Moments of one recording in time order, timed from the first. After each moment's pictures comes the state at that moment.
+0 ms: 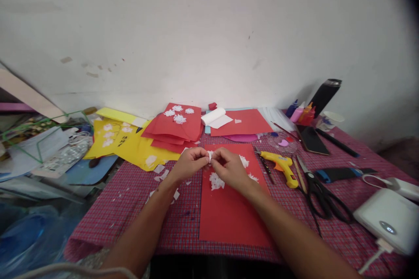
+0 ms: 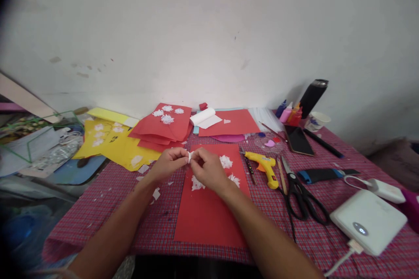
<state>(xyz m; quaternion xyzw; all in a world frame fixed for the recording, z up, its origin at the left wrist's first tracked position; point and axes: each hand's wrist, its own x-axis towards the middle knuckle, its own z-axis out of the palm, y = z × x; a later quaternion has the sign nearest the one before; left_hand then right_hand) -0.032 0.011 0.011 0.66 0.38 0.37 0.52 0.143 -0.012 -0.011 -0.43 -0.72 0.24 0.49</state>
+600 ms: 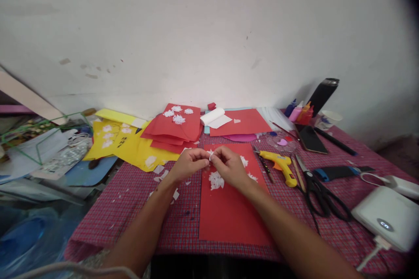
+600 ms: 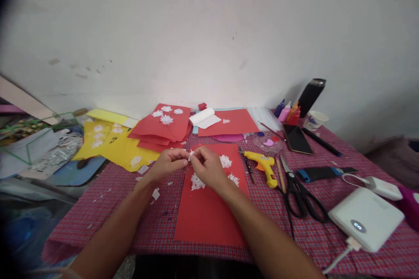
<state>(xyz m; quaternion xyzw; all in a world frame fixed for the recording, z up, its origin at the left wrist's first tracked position) -0.036 0.011 0.011 0.65 0.35 0.37 0.56 0.142 -0.013 -0.006 -0.44 -0.68 0.27 0.52</state>
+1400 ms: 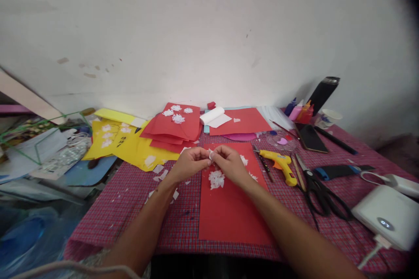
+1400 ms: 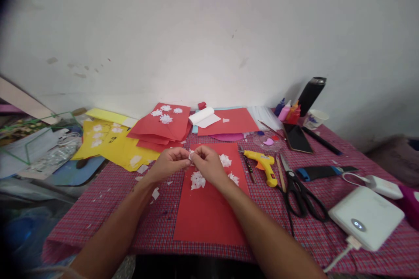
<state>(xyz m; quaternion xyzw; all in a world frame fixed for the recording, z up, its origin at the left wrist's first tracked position) -0.033 0.013 0.006 0.68 0.38 0.37 0.52 0.142 -0.008 -0.004 -0.45 -0.59 0.46 0.49</state>
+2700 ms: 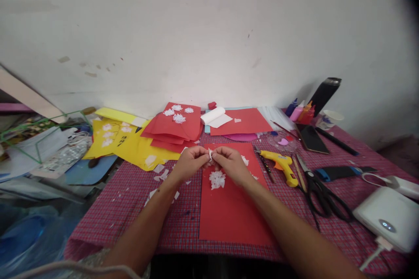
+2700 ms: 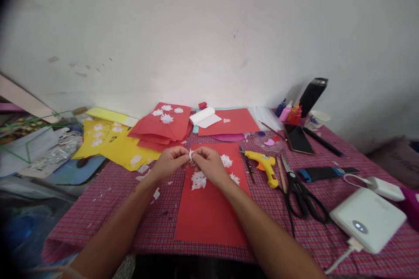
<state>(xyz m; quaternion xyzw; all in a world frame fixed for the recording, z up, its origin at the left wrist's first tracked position) -0.027 0.011 0.006 0.64 0.41 0.39 0.51 0.143 -0.008 0.000 -0.42 -0.54 0.53 0.49</state>
